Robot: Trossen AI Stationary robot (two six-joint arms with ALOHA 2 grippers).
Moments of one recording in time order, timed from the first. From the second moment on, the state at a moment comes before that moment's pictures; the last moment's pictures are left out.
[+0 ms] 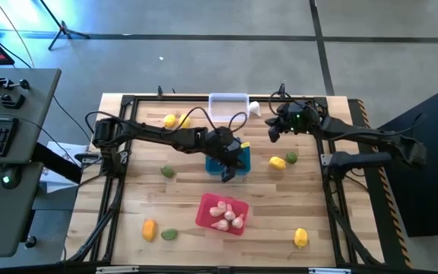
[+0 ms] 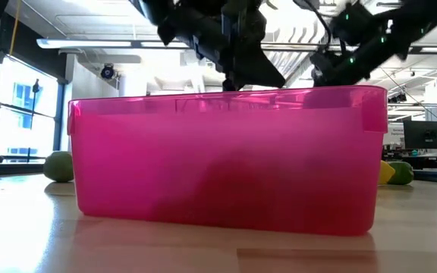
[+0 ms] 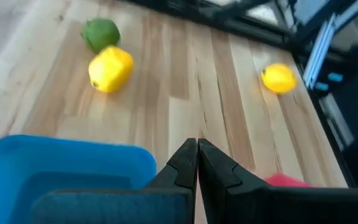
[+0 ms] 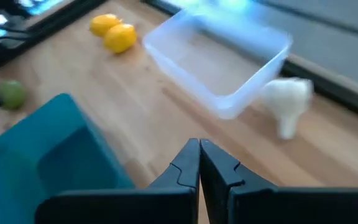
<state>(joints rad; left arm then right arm) 0.06 1.88 1.33 -0.07 0.26 -0.20 -0.54 1.06 0.58 -0.11 -0.05 0.26</state>
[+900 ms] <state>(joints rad) 0.41 1.57 0.87 0.32 0.29 -0.30 -0.78 1.69 0.82 -0.01 -0.13 0.11</state>
